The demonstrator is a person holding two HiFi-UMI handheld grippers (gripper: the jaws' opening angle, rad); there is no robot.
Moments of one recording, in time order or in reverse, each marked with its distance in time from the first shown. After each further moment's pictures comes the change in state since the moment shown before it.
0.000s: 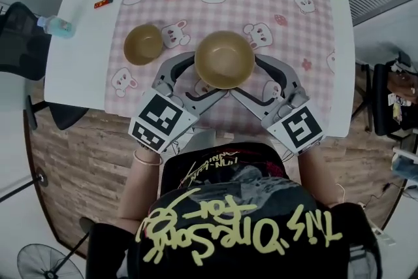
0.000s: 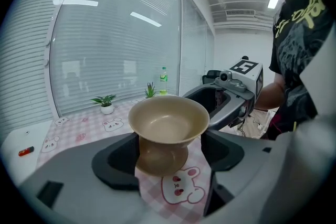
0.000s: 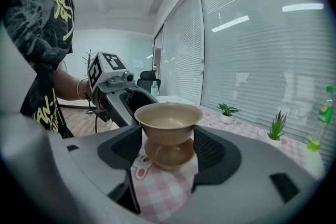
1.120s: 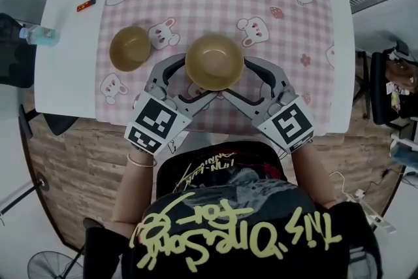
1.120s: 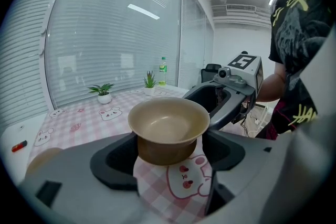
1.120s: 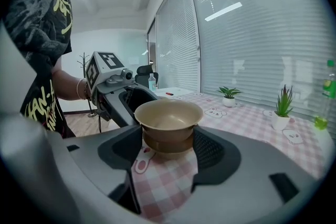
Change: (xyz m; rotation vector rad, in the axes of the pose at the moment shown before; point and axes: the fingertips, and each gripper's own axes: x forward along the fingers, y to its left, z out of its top) left arm 0.021 0.012 -0.035 0.006 0.070 -0.032; right arm 0.023 0.000 -0.039 0.108 0.072 0.013
